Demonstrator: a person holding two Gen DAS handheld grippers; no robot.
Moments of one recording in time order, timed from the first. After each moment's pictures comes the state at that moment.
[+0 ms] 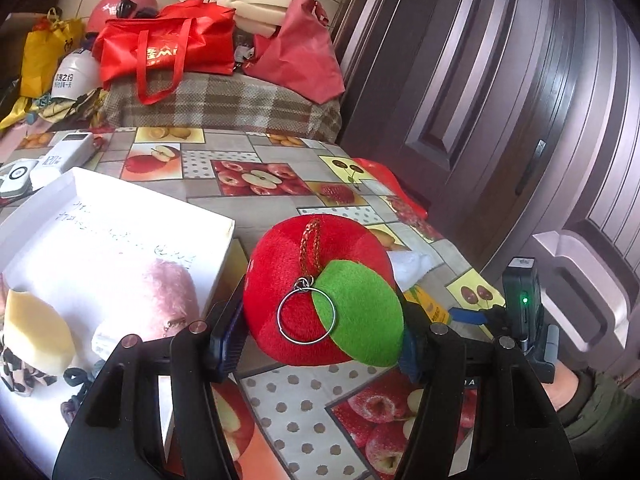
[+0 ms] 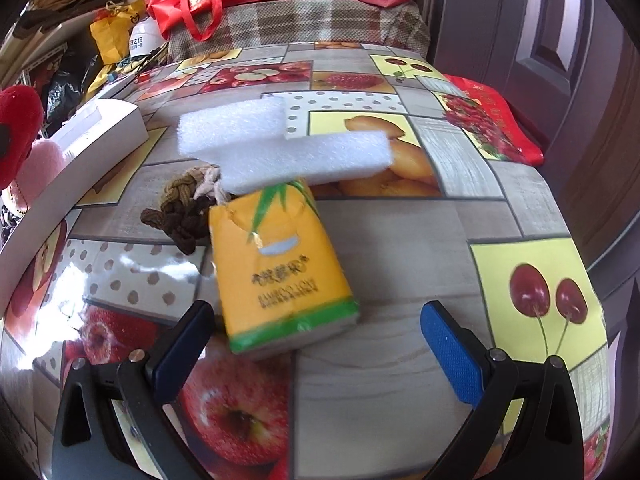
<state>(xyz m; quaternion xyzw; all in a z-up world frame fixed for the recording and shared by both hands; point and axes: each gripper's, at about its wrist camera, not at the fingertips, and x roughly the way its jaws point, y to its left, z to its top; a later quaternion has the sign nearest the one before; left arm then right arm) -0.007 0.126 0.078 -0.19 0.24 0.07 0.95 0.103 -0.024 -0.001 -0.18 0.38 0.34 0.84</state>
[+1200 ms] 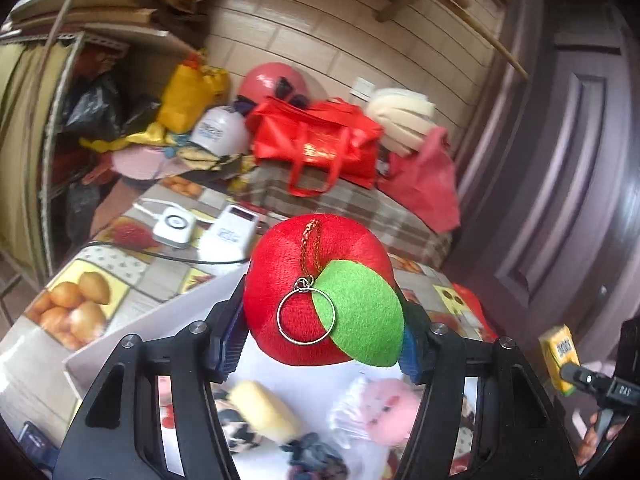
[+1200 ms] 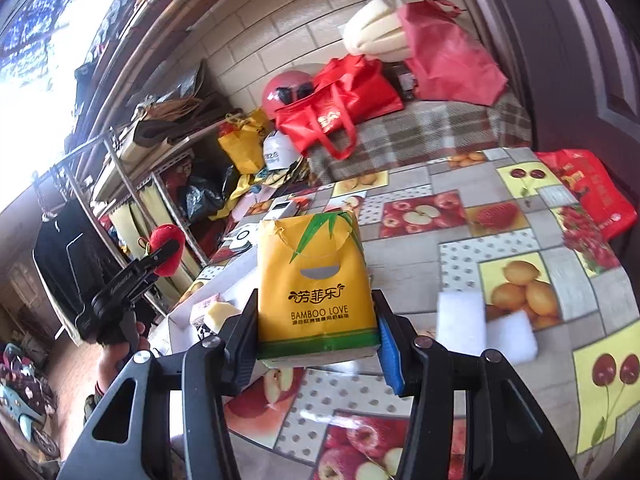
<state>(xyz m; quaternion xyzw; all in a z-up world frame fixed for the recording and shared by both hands) -0.140 0.268 0.119 -0.26 0.08 0.28 0.92 0.048 0.009 0.131 0.00 0.30 0.56 0.78</state>
